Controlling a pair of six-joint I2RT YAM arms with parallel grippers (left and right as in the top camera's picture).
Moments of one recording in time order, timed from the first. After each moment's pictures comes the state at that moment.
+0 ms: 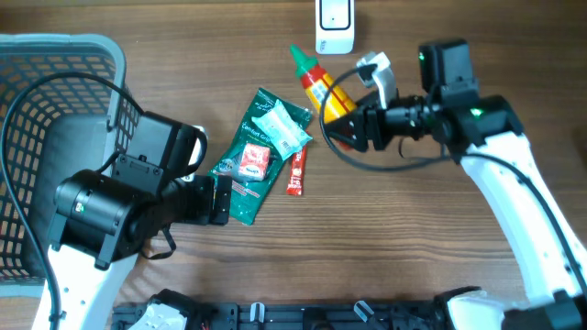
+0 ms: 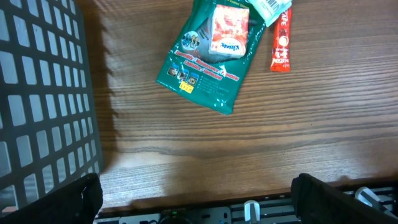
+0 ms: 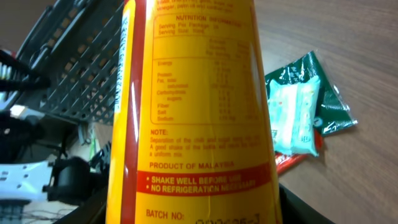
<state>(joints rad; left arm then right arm) -0.39 1.14 1.48 -1.57 -0.09 -0.26 0.25 1.45 1.32 -0.79 -0.86 -0.13</state>
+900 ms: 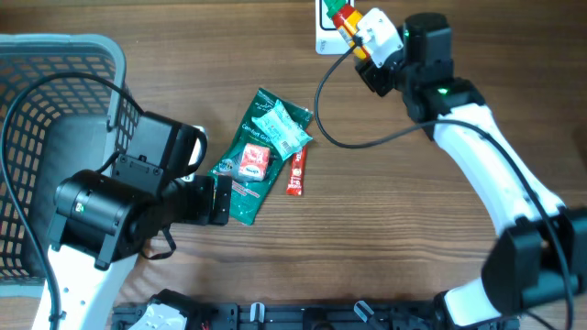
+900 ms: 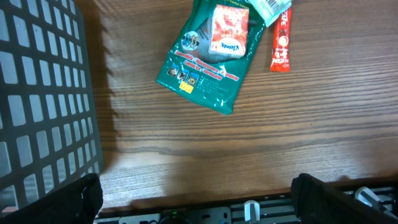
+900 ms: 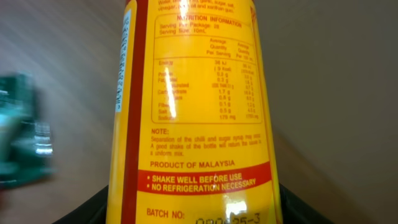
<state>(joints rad) -0.39 1.14 1.48 -1.57 -0.09 -0.26 0.25 1.71 1.32 -0.19 -0.08 -0.60</state>
